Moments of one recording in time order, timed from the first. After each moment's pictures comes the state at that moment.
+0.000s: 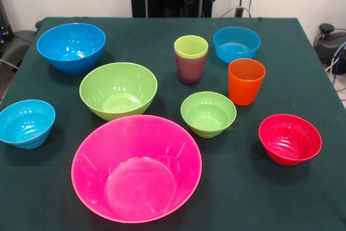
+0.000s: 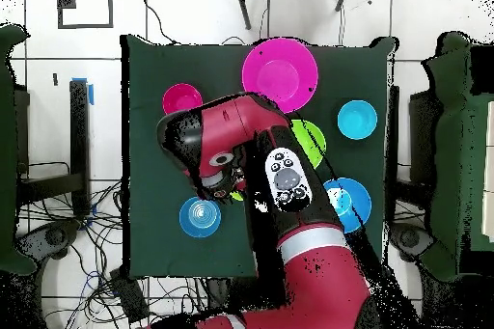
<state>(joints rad) -0.28 -0.63 0.37 1.50 -0.54 1.45 1.75</state>
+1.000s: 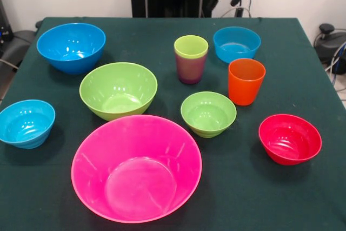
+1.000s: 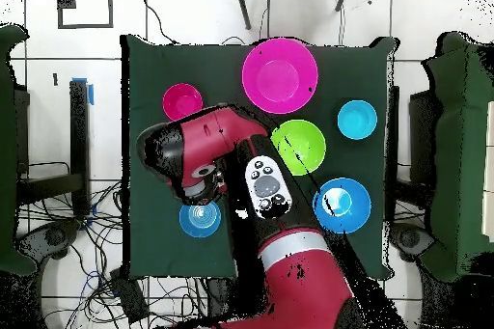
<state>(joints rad) -0.24 -0.65 0.38 1.59 -0.49 1.29 1.75</state>
